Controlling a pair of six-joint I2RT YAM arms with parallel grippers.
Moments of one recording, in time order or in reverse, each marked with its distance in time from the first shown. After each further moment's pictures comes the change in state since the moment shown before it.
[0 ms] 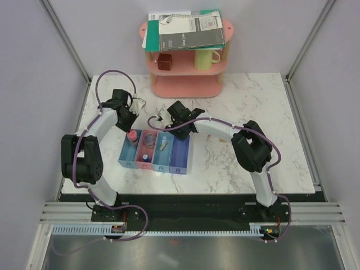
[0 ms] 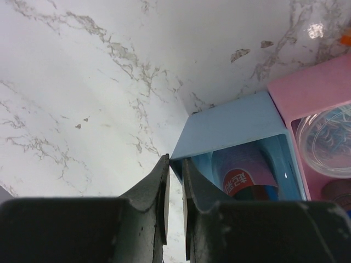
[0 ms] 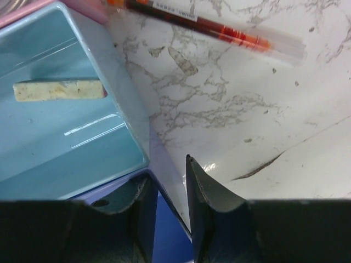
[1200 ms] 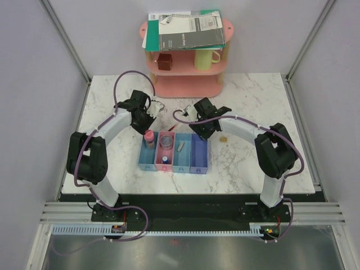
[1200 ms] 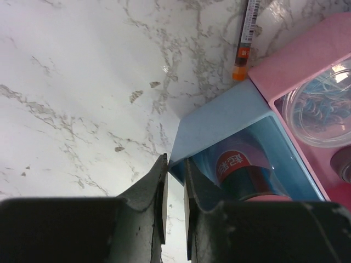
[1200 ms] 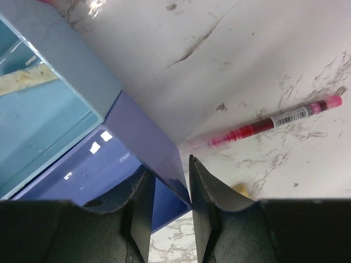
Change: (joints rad) left arm -0.187 0.008 0.014 -0.027 0.060 -0.072; right arm -0.180 -0.239 -0.285 -0.008 -0.019 0.018
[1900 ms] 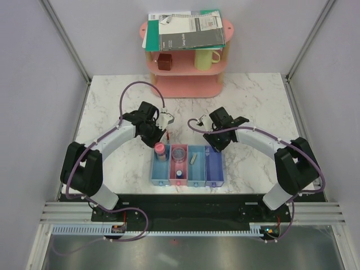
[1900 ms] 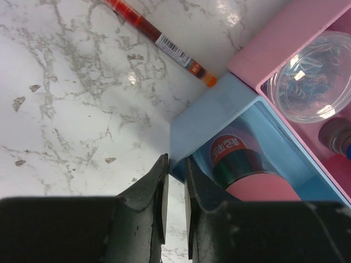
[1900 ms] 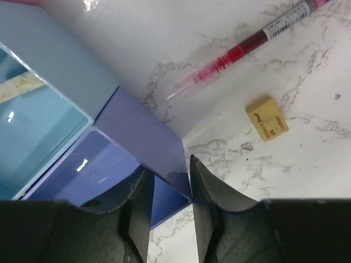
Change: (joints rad) left arm -0.137 -0.121 -0.151 0.018 0.127 -0.095; right arm -0.061 -0.247 -0.272 -0.047 -0.033 0.021
